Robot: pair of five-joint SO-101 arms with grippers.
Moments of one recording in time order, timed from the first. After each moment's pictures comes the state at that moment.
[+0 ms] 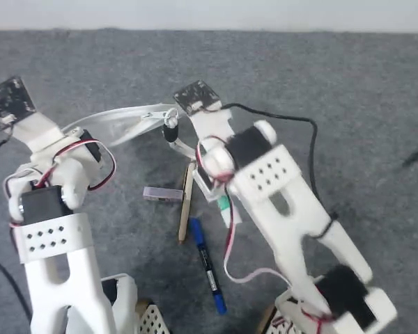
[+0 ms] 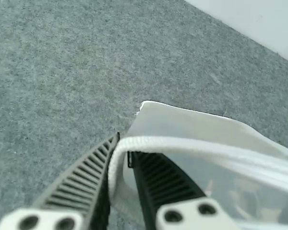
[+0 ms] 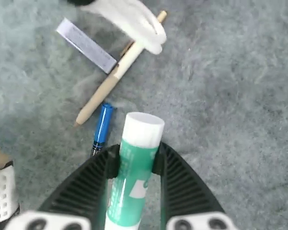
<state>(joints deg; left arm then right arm) -20.3 -45.8 39.5 62.5 22.4 -38.9 -13.8 4.9 90.2 -2.2</state>
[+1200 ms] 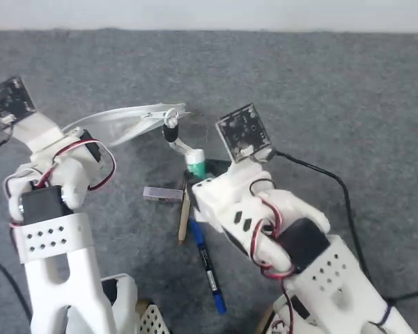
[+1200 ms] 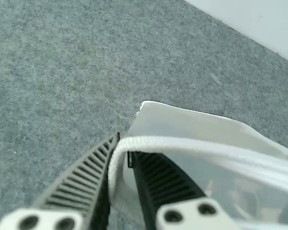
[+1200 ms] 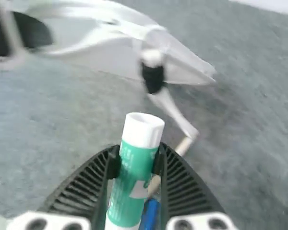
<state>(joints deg) -20.3 -45.8 39.5 62.5 22.4 -45.9 -53.6 39.3 55.6 -13.2</state>
